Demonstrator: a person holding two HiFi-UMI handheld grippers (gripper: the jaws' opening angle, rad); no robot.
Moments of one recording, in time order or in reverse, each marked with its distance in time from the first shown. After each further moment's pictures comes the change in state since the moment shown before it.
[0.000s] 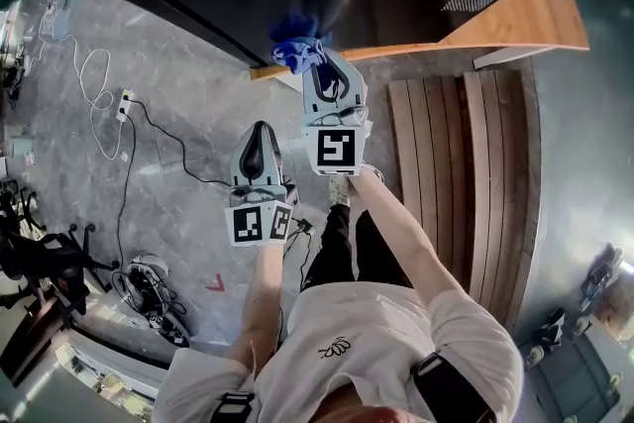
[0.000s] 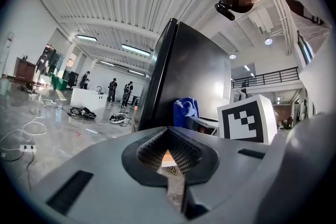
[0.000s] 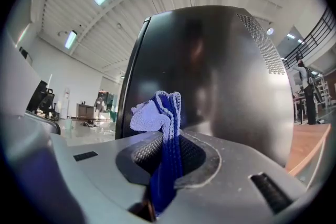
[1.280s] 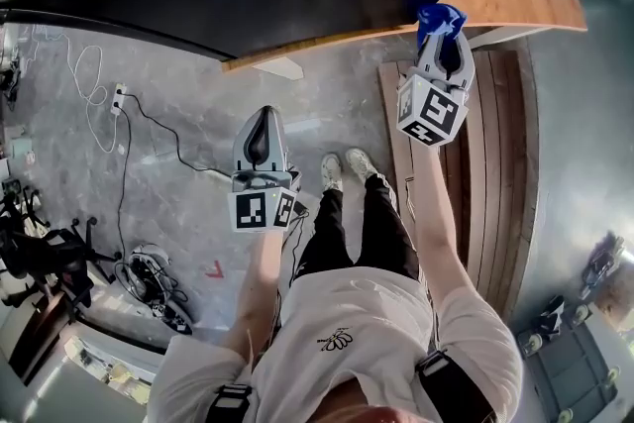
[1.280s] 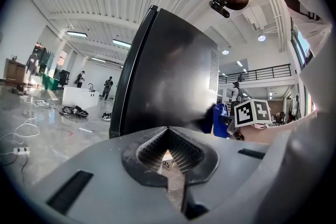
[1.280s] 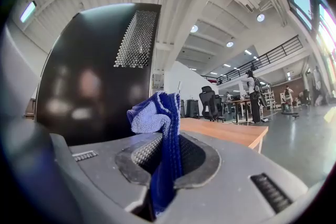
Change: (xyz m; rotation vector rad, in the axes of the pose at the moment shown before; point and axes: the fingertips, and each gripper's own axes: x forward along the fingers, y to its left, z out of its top) left arm 0.029 -0.065 -0.026 0.040 0.056 -0.071; right arm -0.082 -0.267 -0.041 0.088 0.094 -0.518
